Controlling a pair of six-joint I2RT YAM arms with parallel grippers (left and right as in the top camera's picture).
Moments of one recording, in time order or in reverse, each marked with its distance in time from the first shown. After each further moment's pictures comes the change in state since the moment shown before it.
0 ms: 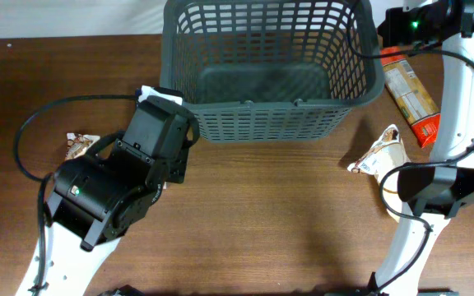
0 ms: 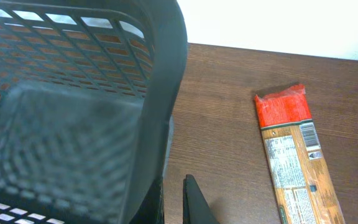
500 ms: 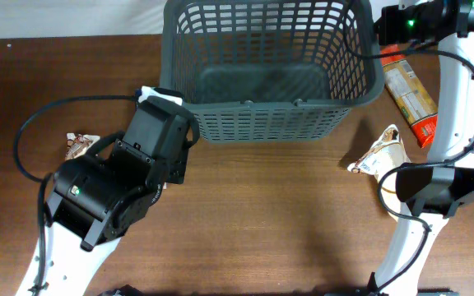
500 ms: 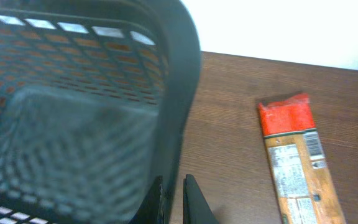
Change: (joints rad) left arm 0.000 0.000 0.000 -0.007 0.000 0.000; right arm 0.015 0.000 0.000 0.023 0.004 0.005
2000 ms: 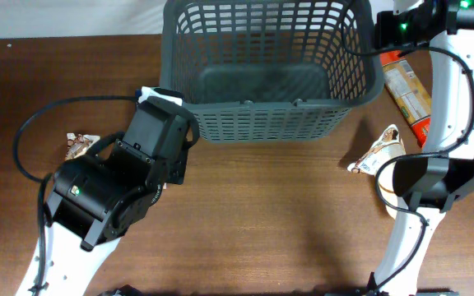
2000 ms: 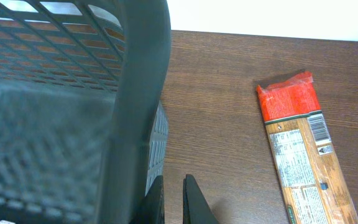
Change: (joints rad) left arm 0.000 0.000 0.000 -0.003 0.000 0.000; right arm 0.007 0.056 -0.002 -0.008 0.040 0.039
